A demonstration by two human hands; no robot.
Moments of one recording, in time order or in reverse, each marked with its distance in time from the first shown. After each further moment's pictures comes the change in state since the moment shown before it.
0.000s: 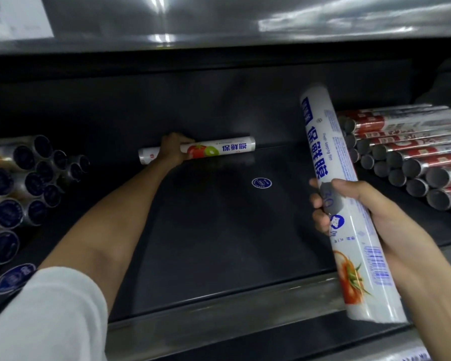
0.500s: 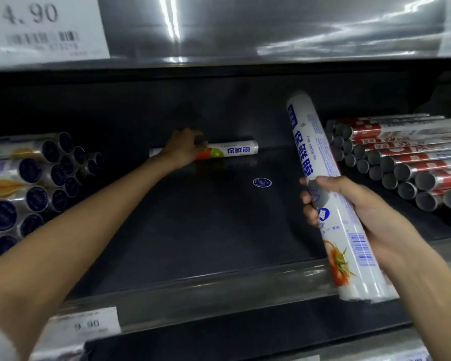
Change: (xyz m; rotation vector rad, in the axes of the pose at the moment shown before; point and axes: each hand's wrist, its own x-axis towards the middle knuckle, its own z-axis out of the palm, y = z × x) left_hand -0.066 0.067 -0.044 0.124 -0.020 0.106; right_hand -0.014 -0.012 0.009 -0.151 -0.026 0.028
